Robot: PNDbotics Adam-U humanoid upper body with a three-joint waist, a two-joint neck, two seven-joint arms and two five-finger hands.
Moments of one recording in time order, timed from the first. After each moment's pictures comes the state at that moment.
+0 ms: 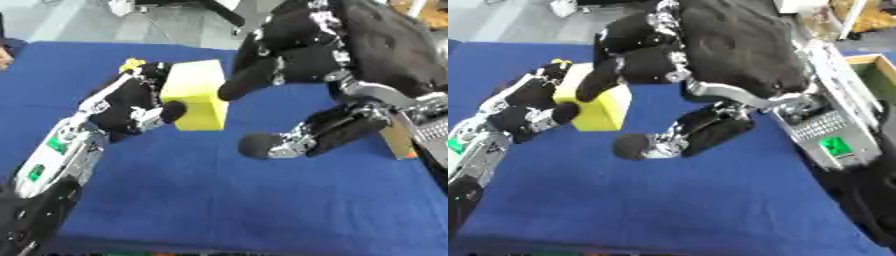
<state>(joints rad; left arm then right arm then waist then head) -0.41 0.46 -0.31 -1.77 0.62 0.16 -0.34 -0.83 -0.43 0.51 -1.98 0.58 -0.66 0.14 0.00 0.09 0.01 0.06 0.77</state>
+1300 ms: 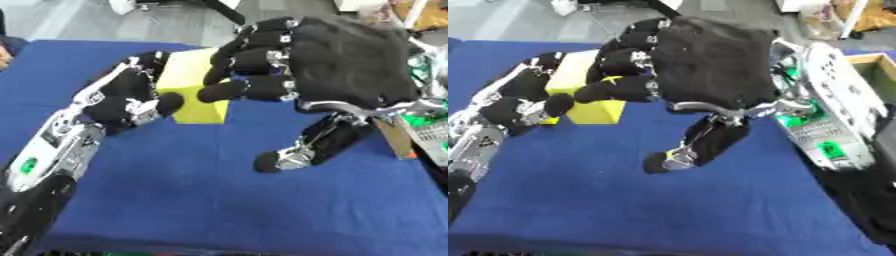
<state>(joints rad) -0.43 0.50 -0.30 -1.81 0.67 0.14 -0.31 -0.82 -0.43 0.51 -1.98 0.81 -0.57 0.41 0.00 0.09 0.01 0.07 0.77</state>
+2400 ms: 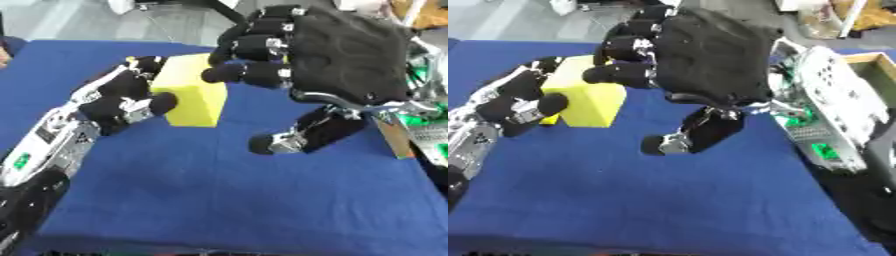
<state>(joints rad) -0.45 0.55 -0.34 -1.78 0.74 0.21 -0.38 -0.82 -0.41 0.51 -1.98 0.96 -0.50 0.36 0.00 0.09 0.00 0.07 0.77</state>
